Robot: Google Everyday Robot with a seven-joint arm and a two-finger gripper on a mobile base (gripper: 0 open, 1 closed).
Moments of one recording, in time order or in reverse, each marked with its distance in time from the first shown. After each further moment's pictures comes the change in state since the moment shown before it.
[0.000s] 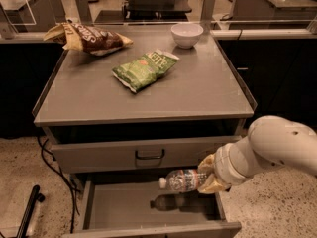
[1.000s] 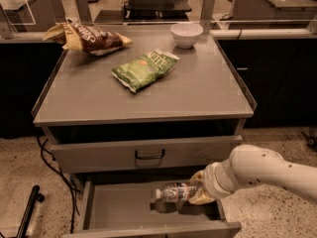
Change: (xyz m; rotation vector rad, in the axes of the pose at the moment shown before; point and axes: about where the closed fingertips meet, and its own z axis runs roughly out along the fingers) arm 0.039 0.008 0.105 -0.002 -0.027 0.025
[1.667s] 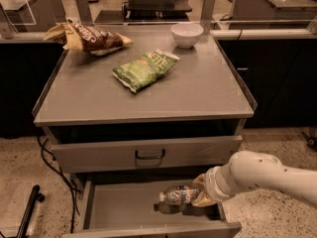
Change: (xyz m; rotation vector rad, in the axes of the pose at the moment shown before) arm 0.017 0.002 0.019 0.005 0.031 -0.010
